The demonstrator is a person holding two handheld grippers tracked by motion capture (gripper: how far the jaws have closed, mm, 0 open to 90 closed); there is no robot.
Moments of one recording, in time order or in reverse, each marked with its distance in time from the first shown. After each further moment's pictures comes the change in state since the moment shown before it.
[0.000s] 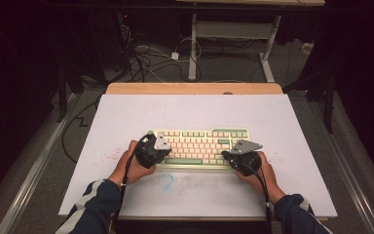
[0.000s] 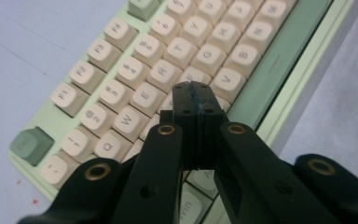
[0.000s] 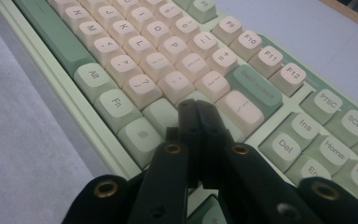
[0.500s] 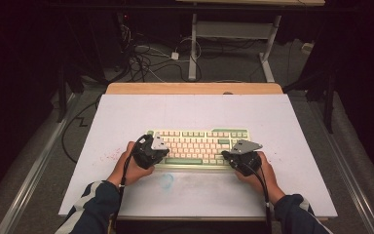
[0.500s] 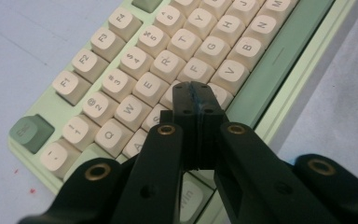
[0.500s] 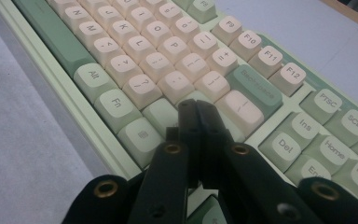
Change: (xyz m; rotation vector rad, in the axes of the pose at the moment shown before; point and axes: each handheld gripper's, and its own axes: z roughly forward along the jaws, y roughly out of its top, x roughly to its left) left arm 0.003 0.002 -0.006 -0.024 -0.010 -0.039; right arm 0.000 0.000 0.000 0.002 -0.002 0.001
